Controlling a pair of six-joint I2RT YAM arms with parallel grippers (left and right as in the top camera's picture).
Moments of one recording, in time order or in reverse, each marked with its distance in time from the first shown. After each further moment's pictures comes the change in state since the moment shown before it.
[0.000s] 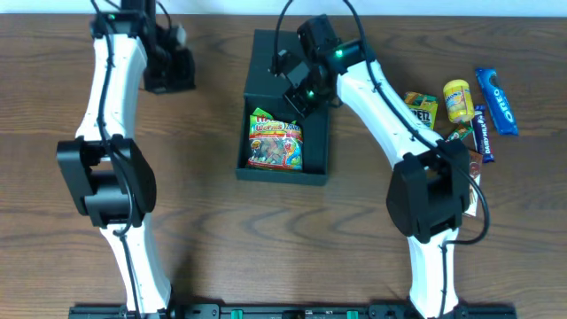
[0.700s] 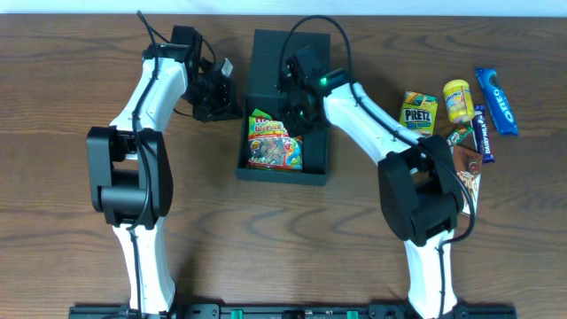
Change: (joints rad) left arm -0.127 0.000 -0.254 0.183 0.220 -0.075; right arm 0.054 0.000 -0.232 0.209 0.149 0.340
